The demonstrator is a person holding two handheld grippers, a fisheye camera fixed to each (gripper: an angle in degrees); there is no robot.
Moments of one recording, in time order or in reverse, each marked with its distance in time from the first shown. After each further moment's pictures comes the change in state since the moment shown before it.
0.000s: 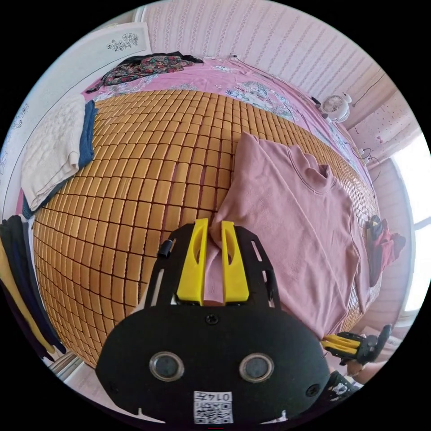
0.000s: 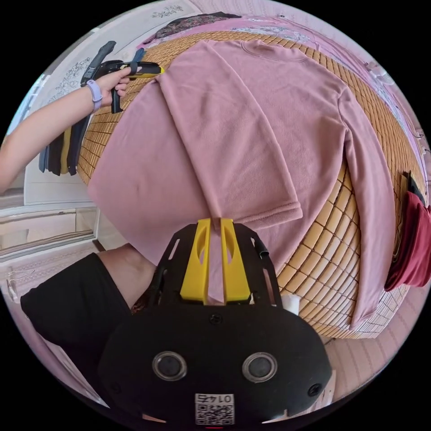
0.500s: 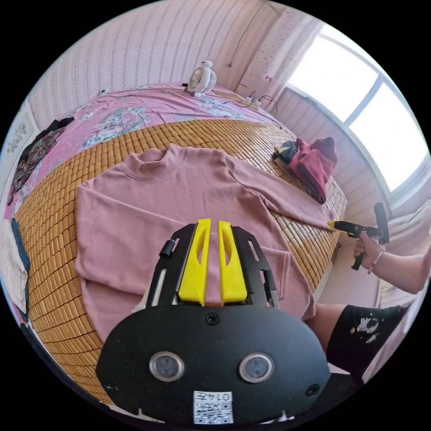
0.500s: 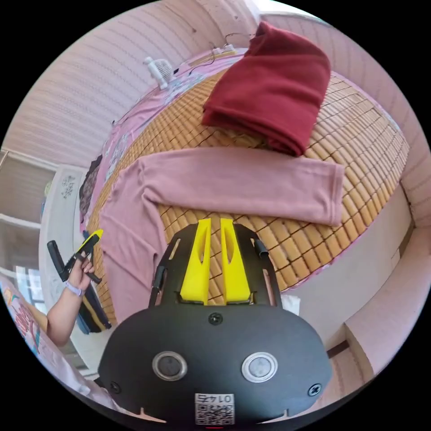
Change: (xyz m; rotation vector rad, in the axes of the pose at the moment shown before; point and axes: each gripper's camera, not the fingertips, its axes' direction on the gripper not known) left arm 0.296 0.059 -0.031 0.023 0.299 0.635; right arm 0.244 0.281 -0.103 0.543 -0.089 0.931
